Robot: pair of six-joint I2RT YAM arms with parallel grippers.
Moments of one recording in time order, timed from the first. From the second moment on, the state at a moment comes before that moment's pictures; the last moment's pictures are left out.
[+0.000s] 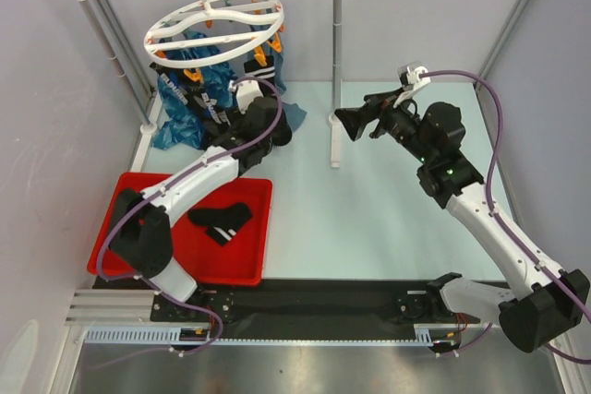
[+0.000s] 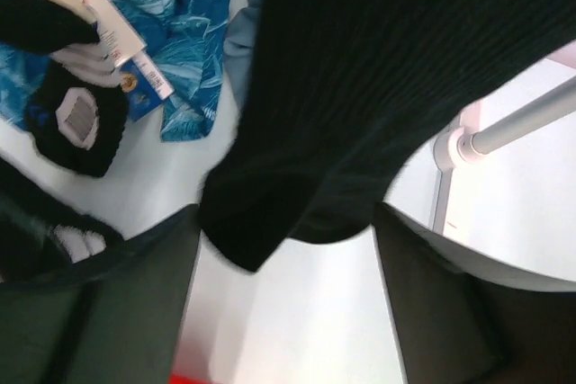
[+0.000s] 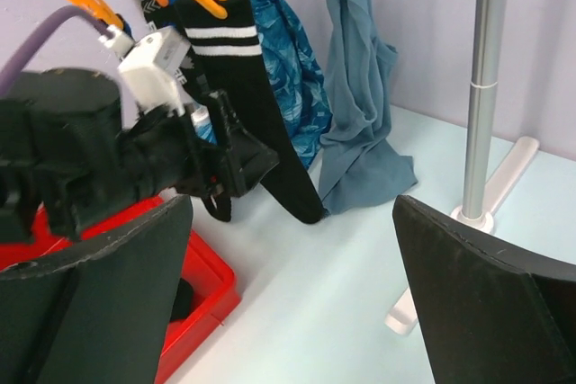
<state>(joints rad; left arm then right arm) -0.60 1.59 1.27 -0.19 -0.67 -0.57 0.44 1.14 1.10 0.14 -0.27 0.26</state>
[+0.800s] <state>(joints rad) -0.34 1.21 1.00 0.01 -0.25 -0.51 0.44 1.62 1.47 0.39 -0.57 0.16</state>
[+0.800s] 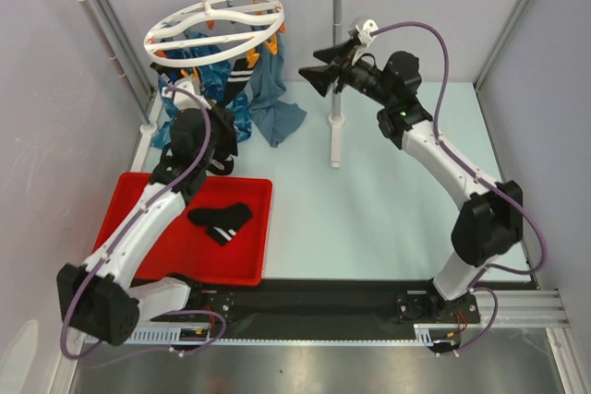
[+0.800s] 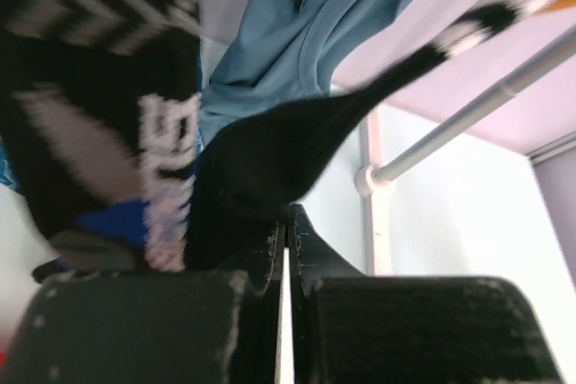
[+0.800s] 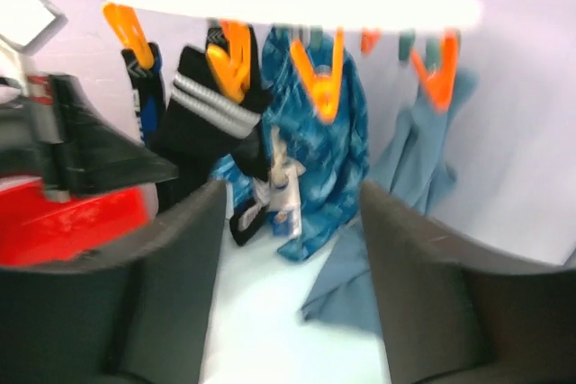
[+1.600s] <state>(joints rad) -0.26 0.86 0.90 -0.20 -0.22 -0.49 0.72 1.92 1.61 0.72 -0.35 -0.23</state>
